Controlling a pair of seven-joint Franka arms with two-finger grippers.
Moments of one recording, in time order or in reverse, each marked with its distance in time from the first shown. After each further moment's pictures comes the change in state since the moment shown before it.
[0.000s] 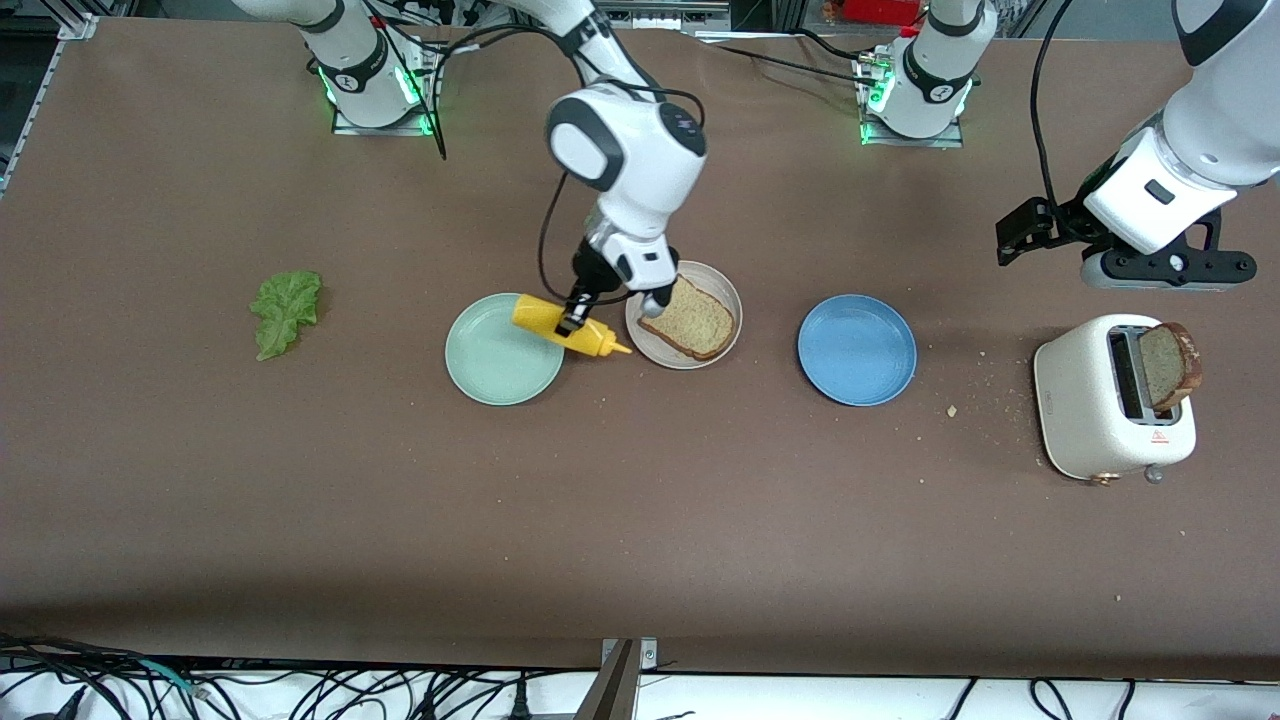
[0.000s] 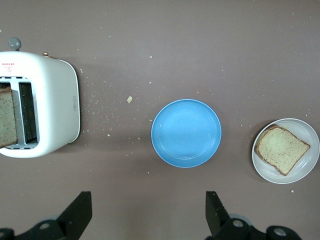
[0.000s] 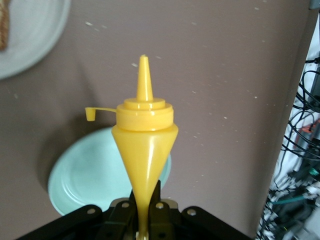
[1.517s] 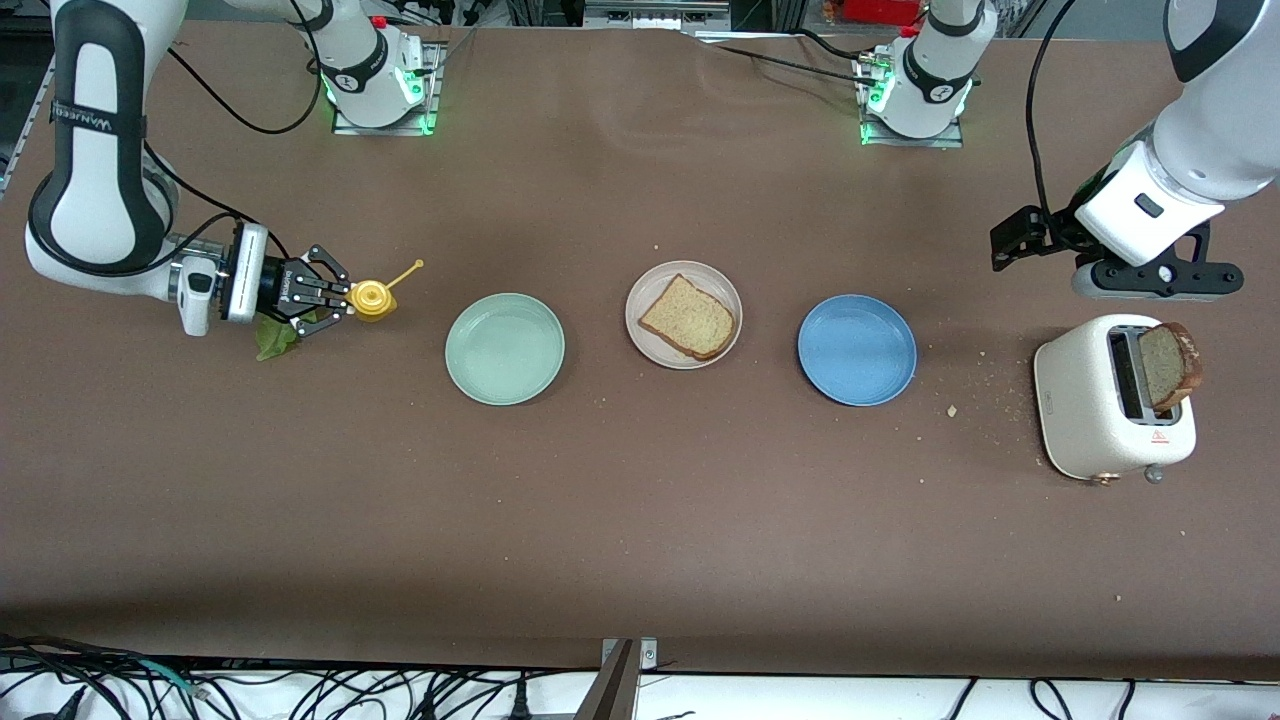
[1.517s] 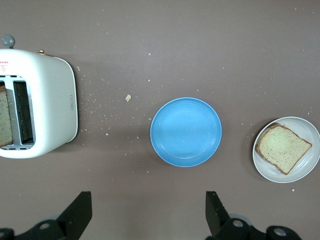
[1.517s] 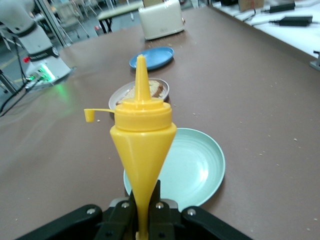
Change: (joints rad) left arm 0.000 0.020 -0.002 0.003 0.000 0.000 0.000; right arm -0.461 -0.178 -0.459 -0.646 1.552 -0.478 -1.821
